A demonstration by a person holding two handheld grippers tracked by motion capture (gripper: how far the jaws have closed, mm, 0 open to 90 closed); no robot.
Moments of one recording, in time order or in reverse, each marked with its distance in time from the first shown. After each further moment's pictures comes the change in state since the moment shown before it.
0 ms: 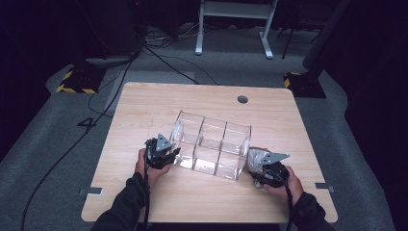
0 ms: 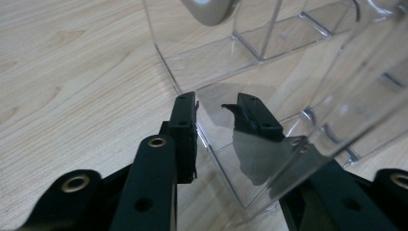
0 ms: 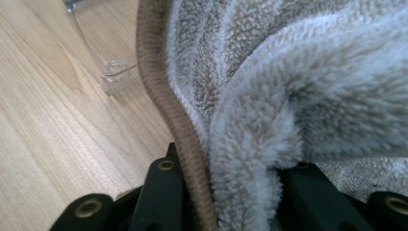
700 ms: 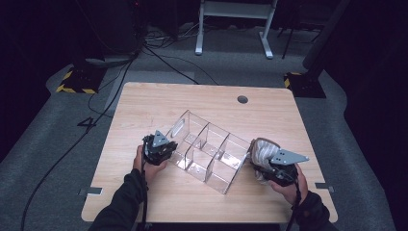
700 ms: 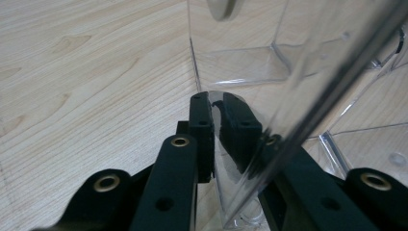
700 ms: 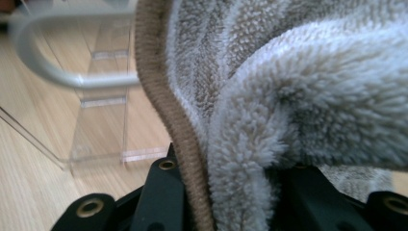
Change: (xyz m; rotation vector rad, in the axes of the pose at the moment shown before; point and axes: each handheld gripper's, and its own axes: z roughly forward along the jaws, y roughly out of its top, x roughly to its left) left arm 0.009 0.000 0.002 -0.020 -0.036 0.005; right arm 0.007 0.012 -0.034 -0.276 0.009 -0.050
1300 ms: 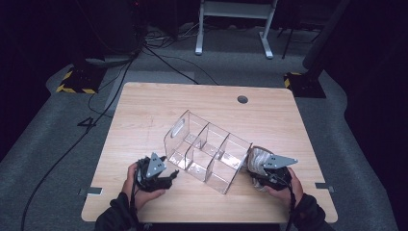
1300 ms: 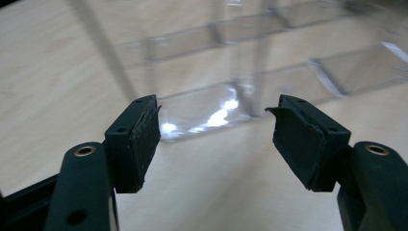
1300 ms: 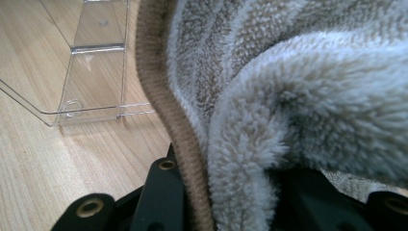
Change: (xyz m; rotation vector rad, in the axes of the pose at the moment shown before) left arm -0.069 -0.024 -0.066 0.016 -0.051 0.151; right arm 0.002 -0.019 0.018 0.100 0.034 0.004
